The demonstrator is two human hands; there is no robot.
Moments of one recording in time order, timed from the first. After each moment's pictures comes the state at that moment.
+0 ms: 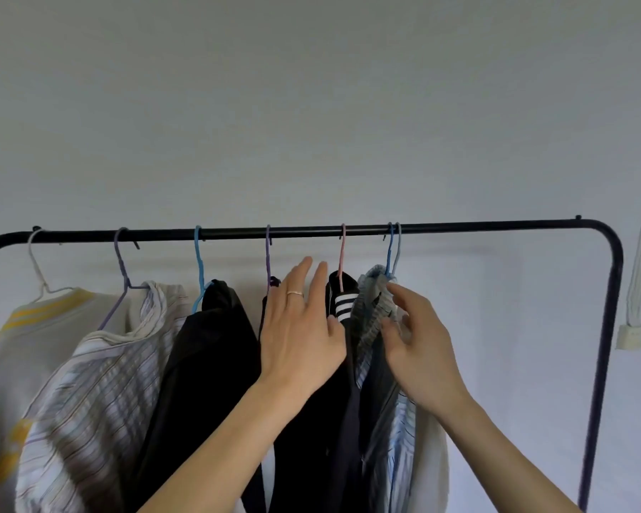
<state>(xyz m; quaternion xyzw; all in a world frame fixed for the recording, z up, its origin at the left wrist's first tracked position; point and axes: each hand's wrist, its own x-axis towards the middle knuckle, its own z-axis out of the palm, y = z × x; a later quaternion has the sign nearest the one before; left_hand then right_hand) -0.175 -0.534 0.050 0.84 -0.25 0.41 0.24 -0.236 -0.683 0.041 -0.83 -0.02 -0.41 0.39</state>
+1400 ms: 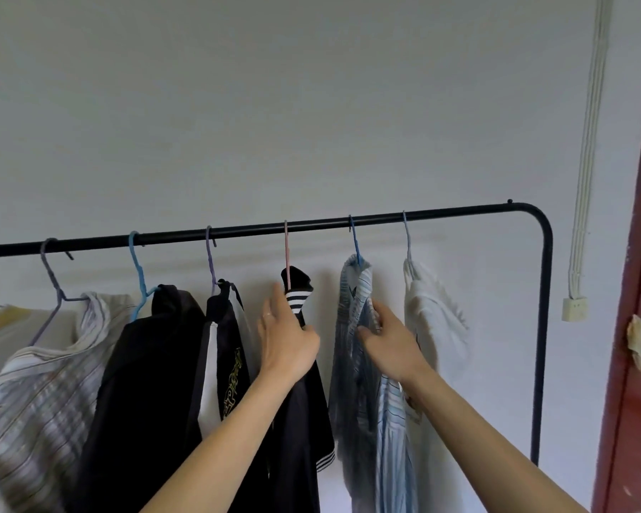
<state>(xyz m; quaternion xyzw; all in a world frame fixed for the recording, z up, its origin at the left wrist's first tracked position) -0.165 -0.604 0.030 0.86 -0.18 0.14 0.45 -0.232 -0.752 0.025 -0.84 0.09 -0.25 0.47</state>
